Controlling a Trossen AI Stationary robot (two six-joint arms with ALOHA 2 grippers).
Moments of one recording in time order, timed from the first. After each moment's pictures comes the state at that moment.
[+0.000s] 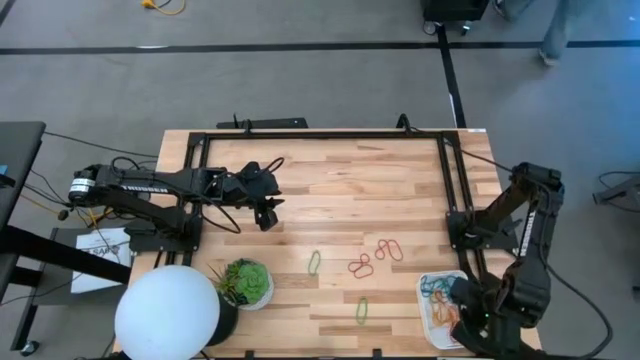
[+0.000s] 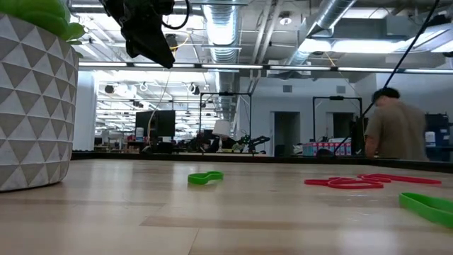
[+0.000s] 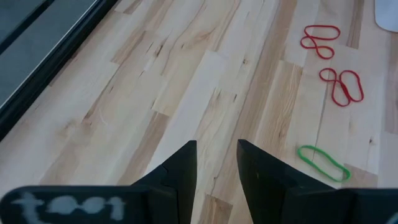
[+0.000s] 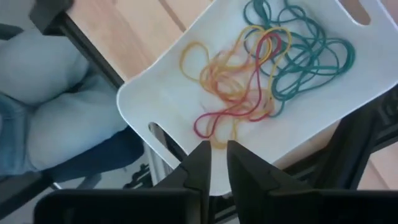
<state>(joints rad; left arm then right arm) 0.02 1.18 0.97 -0.57 -0.25 -0.27 1.23 1.46 1.24 -1.18 0.03 1.86</state>
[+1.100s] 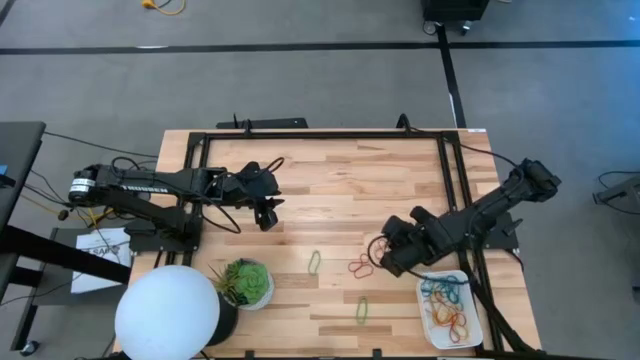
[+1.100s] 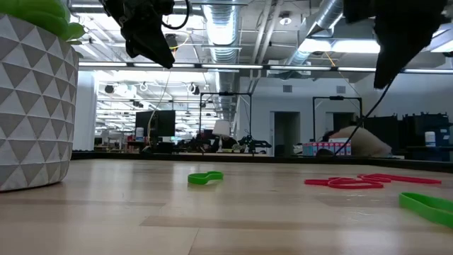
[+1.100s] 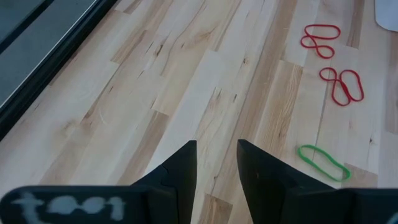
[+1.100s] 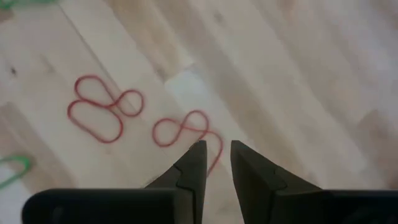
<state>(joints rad) 0.02 1.18 0.97 -0.57 -0.25 -0.27 0.50 1.46 1.11 -1.15 0.39 1.03</state>
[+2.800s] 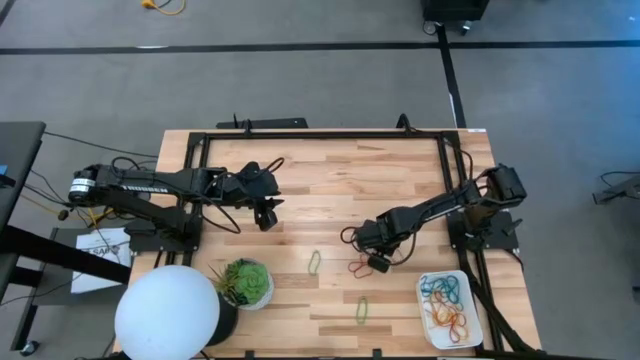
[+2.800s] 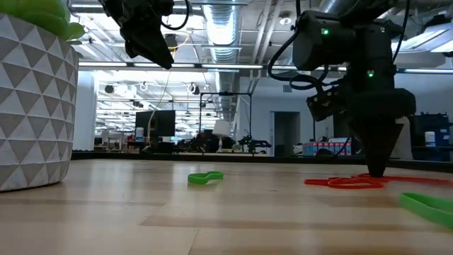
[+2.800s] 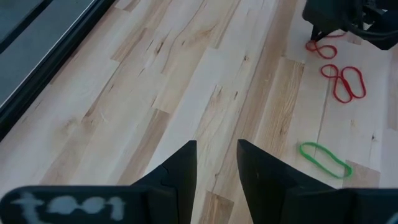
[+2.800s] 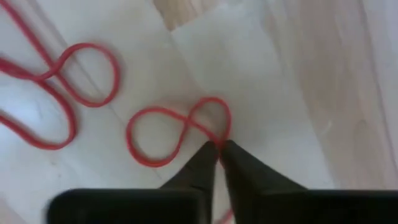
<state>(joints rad) 0.02 1.18 0.97 -0.58 -0.25 -0.27 0.21 1.75 0.94 -0.76 -0.04 0.62</state>
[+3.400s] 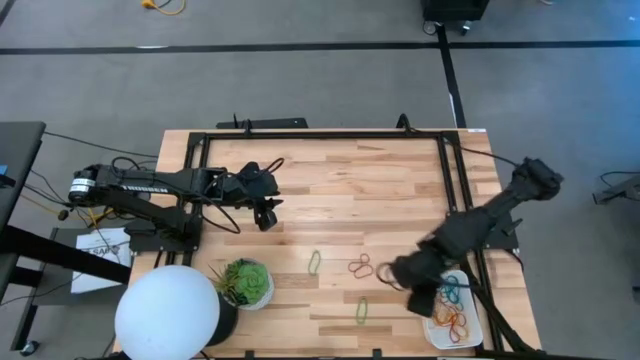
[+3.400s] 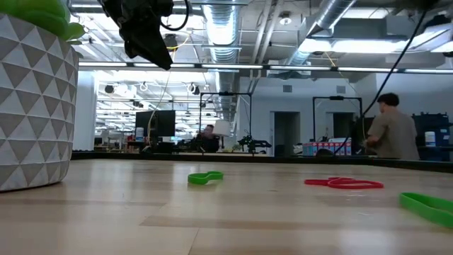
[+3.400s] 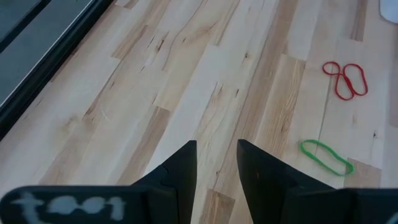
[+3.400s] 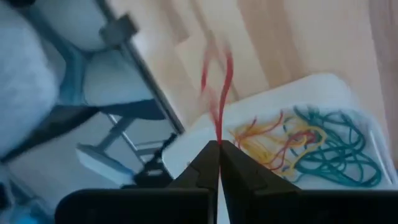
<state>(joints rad) 0.02 1.18 0.97 -0.59 -0.25 -0.27 0.58 1.44 1.11 -0.99 -0.46 1.02</state>
